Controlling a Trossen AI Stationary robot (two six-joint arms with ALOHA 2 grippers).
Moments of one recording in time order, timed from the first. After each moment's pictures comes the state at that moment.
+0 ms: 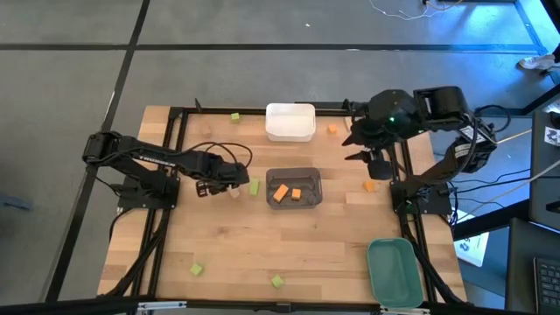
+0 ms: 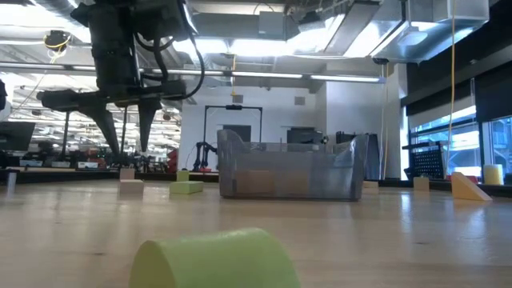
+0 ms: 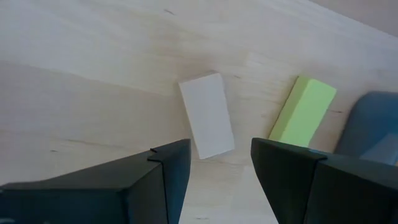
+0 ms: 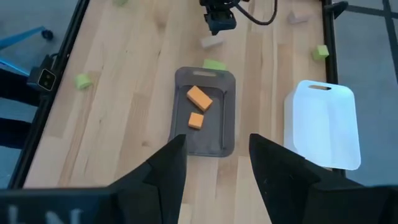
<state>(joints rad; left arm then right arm) 0.01 1.37 0.81 -0.70 -0.14 -1.88 -0.01 1.52 2.20 -1.57 -0.04 -0.16</state>
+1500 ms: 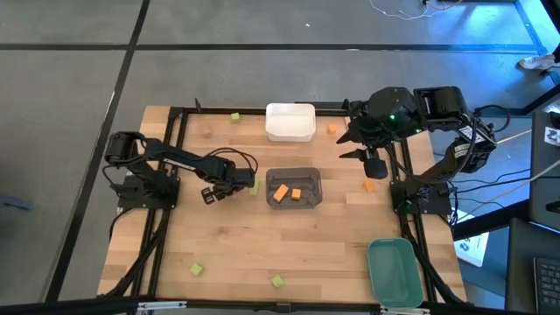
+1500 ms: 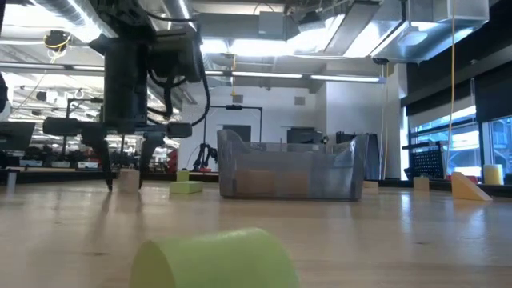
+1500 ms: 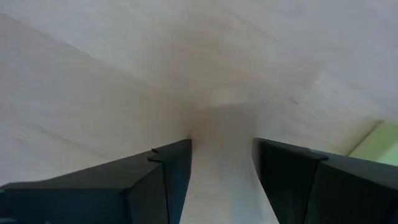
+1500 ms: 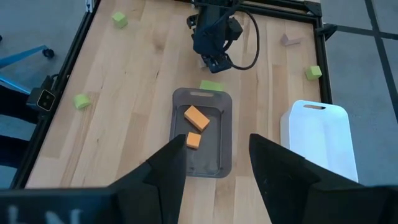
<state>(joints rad) 0.03 1.59 0.81 -0.62 -0.09 -2.06 -0.01 1.52 2.20 -1.49 -0.04 -0.16</state>
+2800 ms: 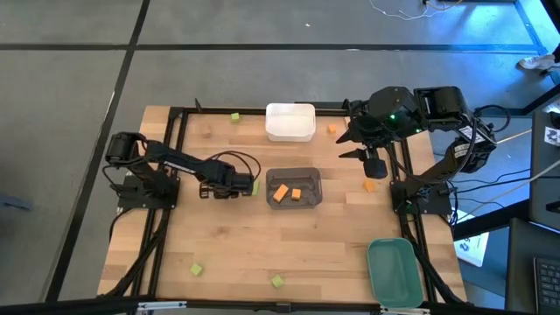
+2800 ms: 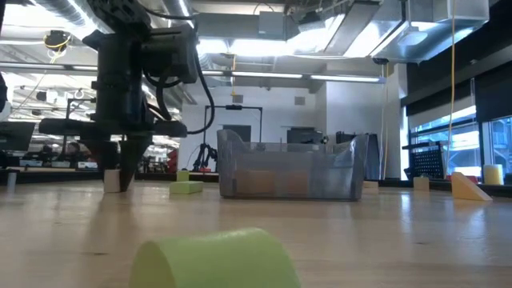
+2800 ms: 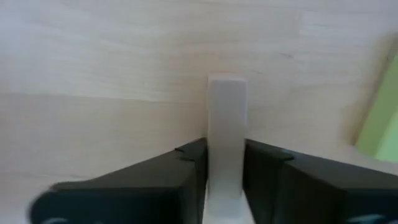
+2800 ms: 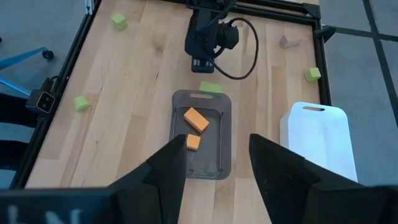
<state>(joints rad) -0.02 1.60 0.81 -0.67 -0.11 -1.69 -0.01 1.52 2.20 -1.48 -0.04 -0.16</state>
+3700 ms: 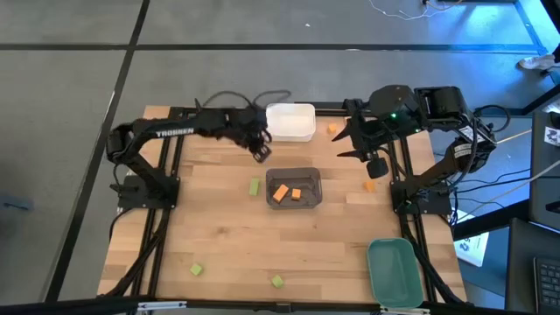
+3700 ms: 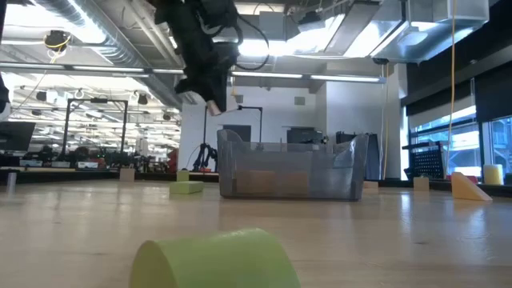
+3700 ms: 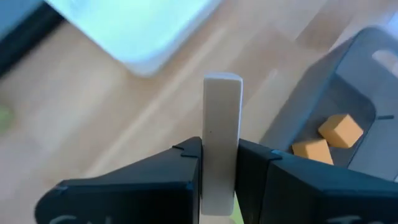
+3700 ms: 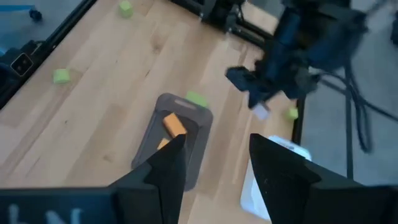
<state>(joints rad) 0.40 1.56 1.28 -0.66 -0.03 -0.33 -0.01 1.52 2.20 -1.43 -0.04 -0.46</state>
